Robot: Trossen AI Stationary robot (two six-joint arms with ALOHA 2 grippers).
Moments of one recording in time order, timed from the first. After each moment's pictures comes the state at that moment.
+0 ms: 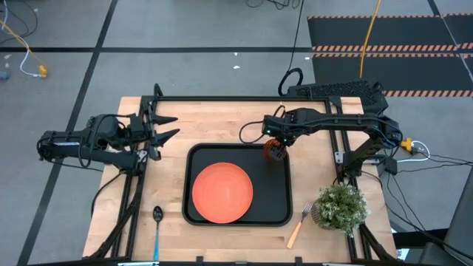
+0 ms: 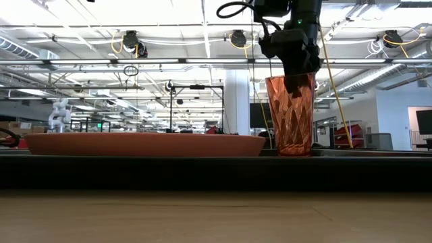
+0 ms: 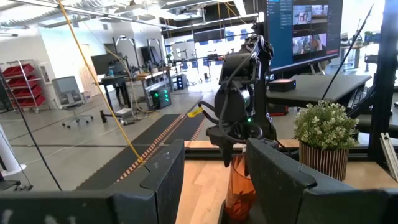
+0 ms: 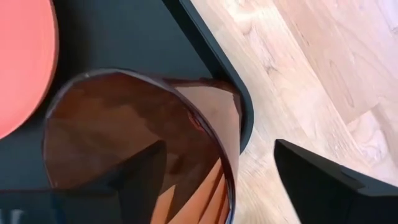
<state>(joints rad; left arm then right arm) -0.04 0.54 0.73 -0.10 -0.26 0.16 -0.17 1.56 1.32 -1.15 0.08 0.43</state>
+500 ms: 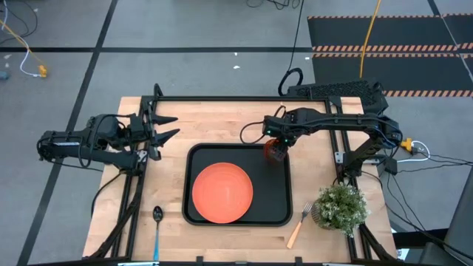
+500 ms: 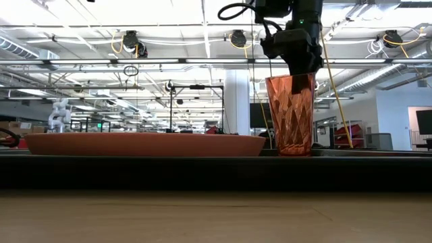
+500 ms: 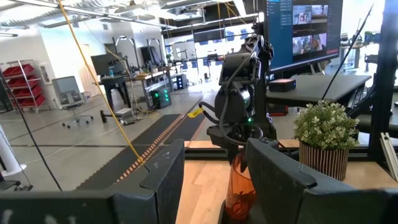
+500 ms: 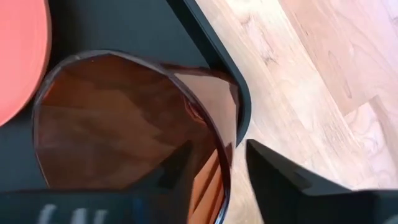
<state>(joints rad) -0.04 0.54 0.73 -0.10 -0.26 0.16 -0.18 1.56 1.32 -1.19 0.07 0.43</state>
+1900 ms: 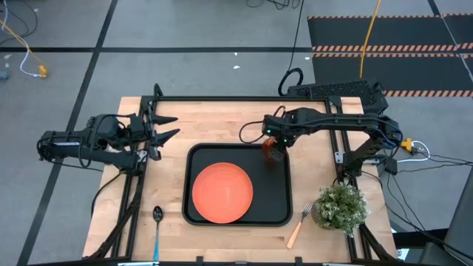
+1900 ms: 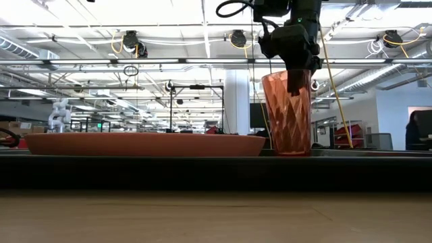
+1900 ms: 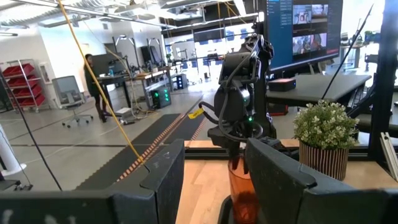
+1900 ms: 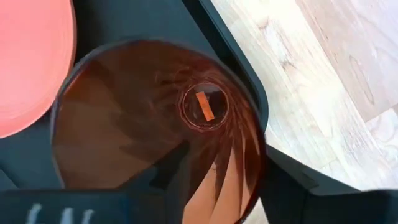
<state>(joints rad) -0.04 0.54 0.73 -0.10 -0.26 0.16 -0.18 1.55 1.32 -1.15 0.02 0.43</state>
